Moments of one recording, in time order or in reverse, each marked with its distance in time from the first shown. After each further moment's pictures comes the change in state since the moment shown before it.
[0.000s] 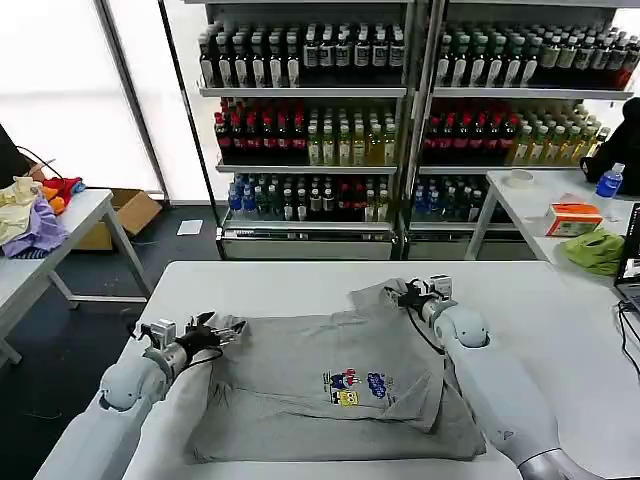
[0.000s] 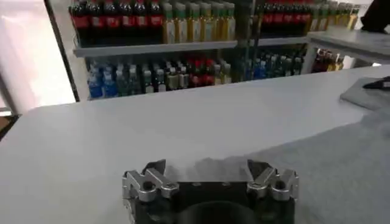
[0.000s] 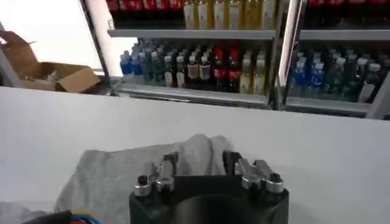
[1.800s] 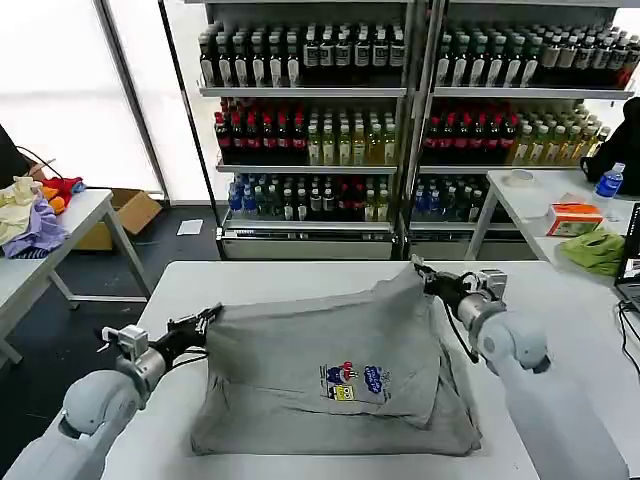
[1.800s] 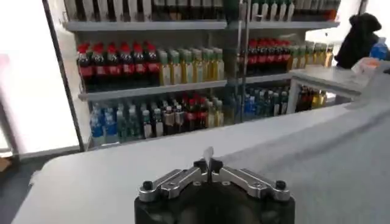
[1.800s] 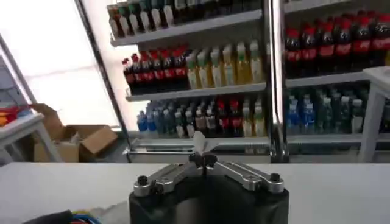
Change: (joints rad) left arm 0.233 0.128 -0.139 -0.323 -0.092 -0.059 -0.067; right arm -0.367 -0.180 0.268 0.671 0.259 -0.047 0.130
